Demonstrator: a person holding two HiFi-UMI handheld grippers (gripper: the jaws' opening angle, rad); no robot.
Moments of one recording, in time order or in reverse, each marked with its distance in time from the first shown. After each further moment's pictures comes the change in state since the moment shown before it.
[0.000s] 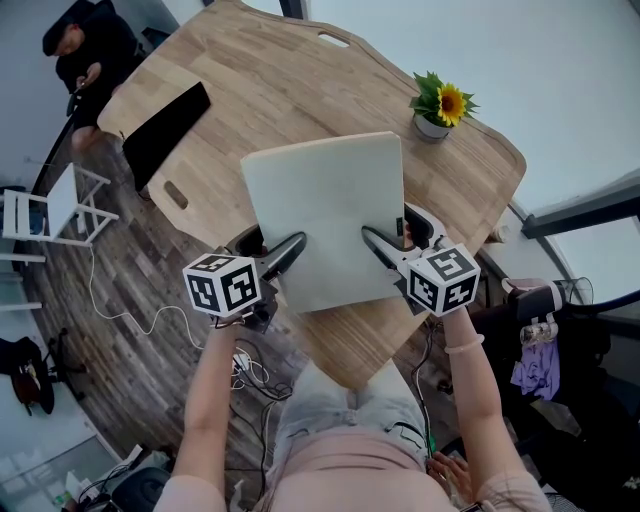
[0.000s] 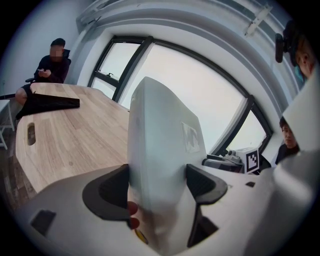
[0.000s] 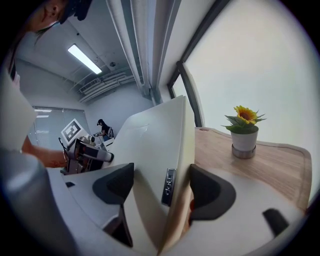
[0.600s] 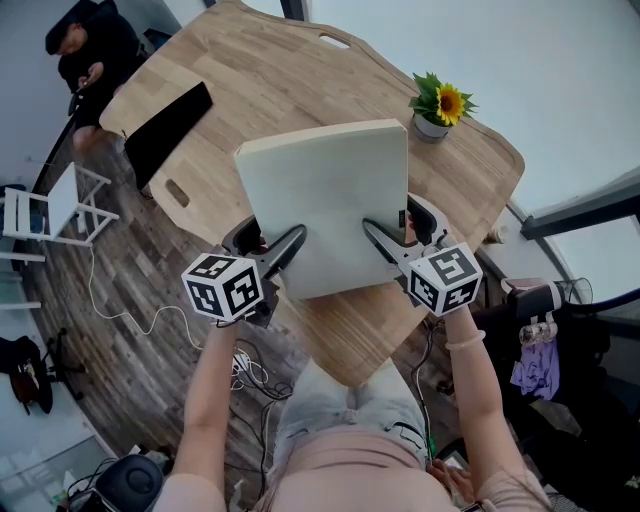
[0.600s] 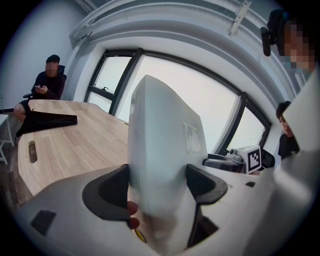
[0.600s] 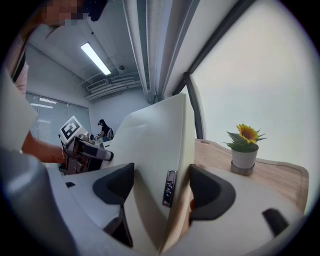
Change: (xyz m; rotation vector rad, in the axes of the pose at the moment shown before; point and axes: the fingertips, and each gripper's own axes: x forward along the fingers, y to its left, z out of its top) left arm -0.012 -0.012 0.021 0.104 -0.105 0.015; right arm -0.008 0.007 0.025 -0.110 -0.094 -0.018
